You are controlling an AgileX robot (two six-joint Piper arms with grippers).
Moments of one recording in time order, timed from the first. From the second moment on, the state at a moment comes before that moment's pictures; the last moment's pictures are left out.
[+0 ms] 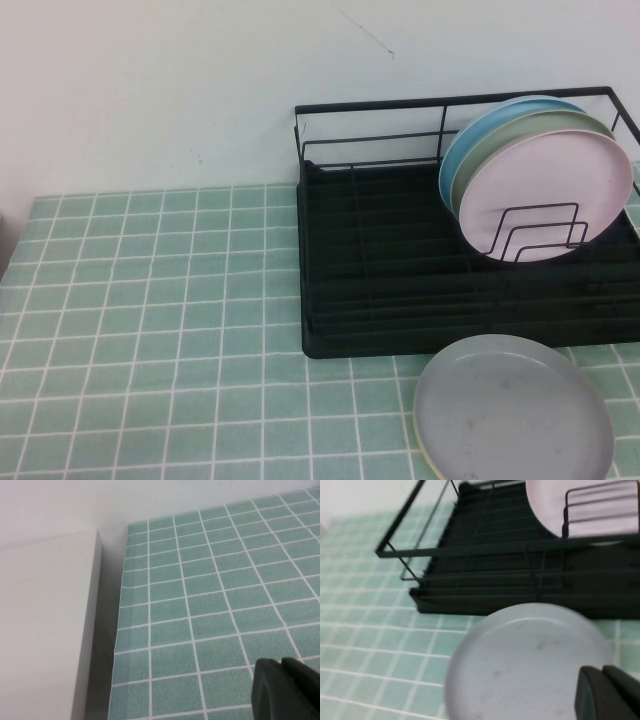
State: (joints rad) right arm 0.02 0.50 -0.37 0.70 0.61 -0.46; left arm 0.01 -0.01 0.02 0.12 0.38 -0.04
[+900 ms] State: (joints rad) right arm 0.02 1.57 -1.13 0.84 0.42 -1.83; left arm 0.01 -0.01 0.02 0.12 0.38 -0.04
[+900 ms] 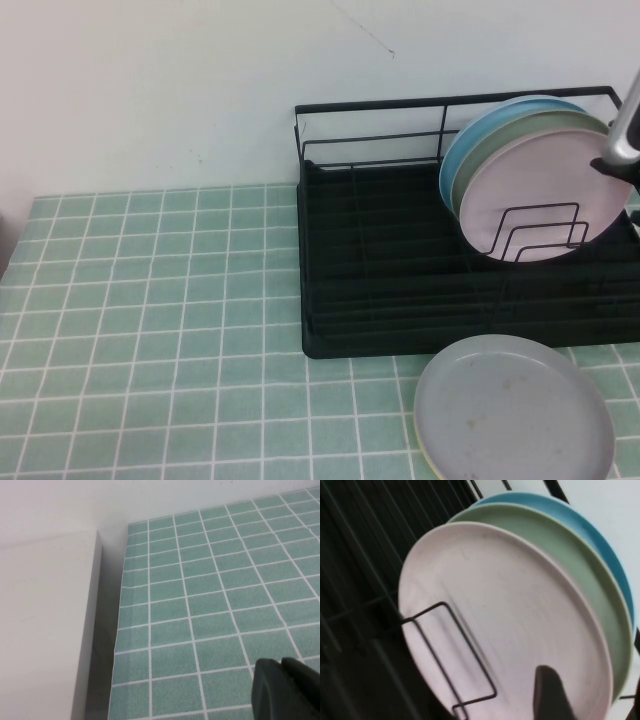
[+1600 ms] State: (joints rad) right arm 0.02 1.79 -1.29 0.86 0.40 -2.00; left arm 0.01 -0.01 0.02 0.12 0.38 -0.04
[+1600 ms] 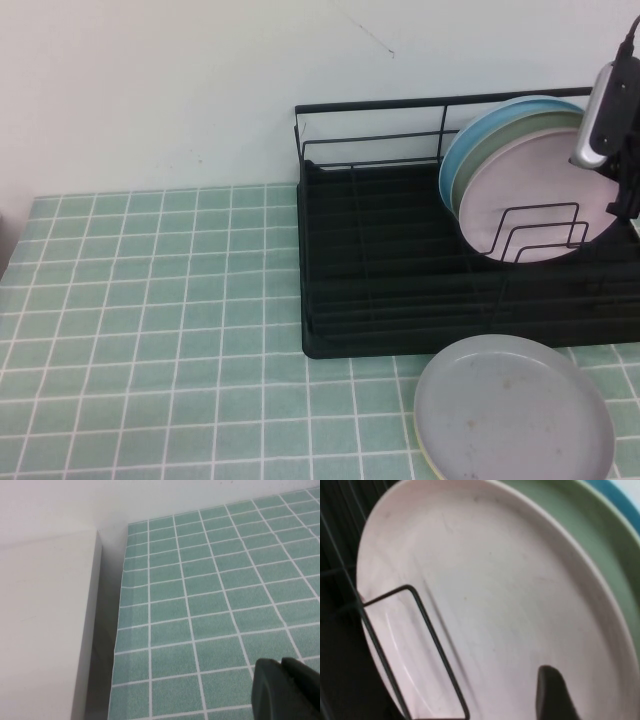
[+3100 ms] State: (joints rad) right arm 0.01 1.17 -1.30 0.37 1.00 -0.58; left arm 0.01 -0.01 0.02 0.12 0.38 -0.04
